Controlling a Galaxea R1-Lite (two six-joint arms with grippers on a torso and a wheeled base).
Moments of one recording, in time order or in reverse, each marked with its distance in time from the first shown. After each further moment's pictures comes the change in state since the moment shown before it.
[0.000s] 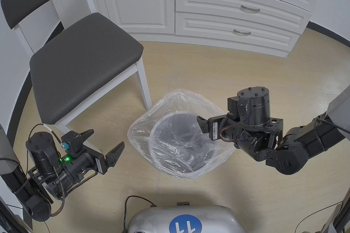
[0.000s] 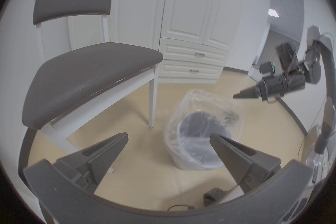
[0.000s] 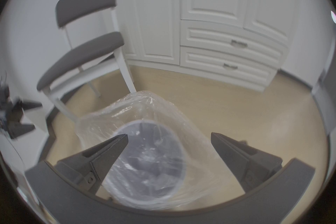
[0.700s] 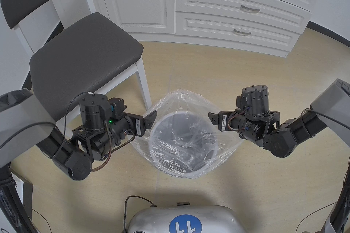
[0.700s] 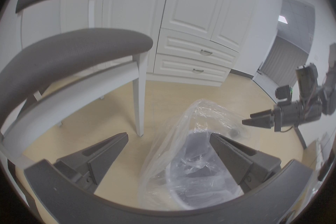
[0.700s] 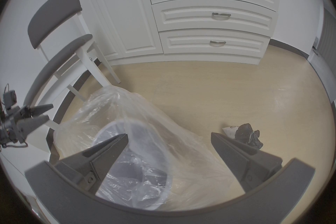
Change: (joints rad) left arm -0.069 0.227 -0.622 0.417 0.073 -0.099; right arm -0.168 0.125 -0.094 0.034 0.120 0.103
